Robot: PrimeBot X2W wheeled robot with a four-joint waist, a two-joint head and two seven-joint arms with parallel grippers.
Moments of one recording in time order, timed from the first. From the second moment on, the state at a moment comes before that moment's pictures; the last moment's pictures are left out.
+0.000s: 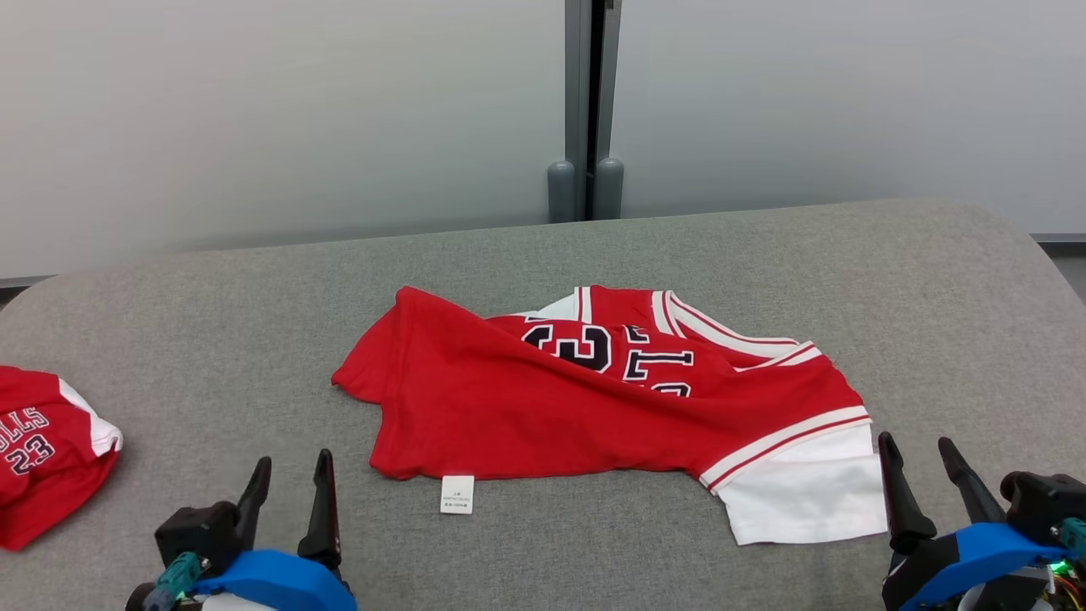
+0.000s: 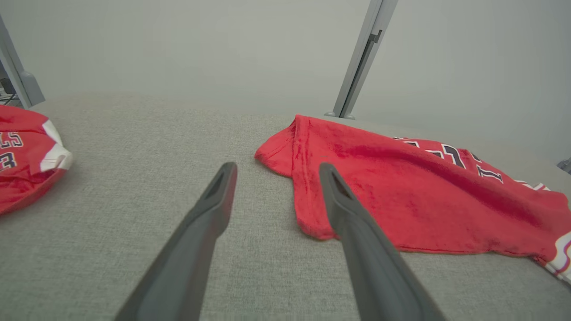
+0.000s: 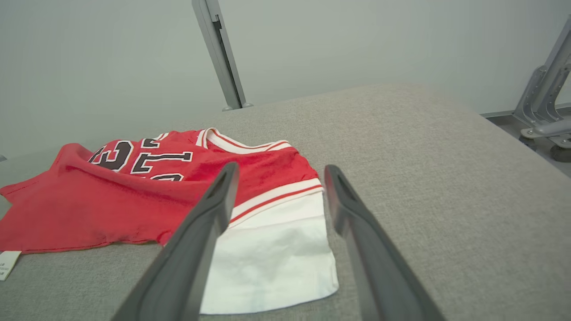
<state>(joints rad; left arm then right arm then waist) -0.03 0.21 -0.21 0.30 -0.47 0.01 -0.16 -0.02 -0.05 -0.15 0.20 0.20 0.13 -0.02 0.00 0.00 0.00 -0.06</state>
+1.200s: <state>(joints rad) -0.35 0.11 -0.26 0.79 -0.54 0.05 0.01 -0.19 -0.05 -0.13 0.53 0.15 0.13 0.15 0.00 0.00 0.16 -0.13</state>
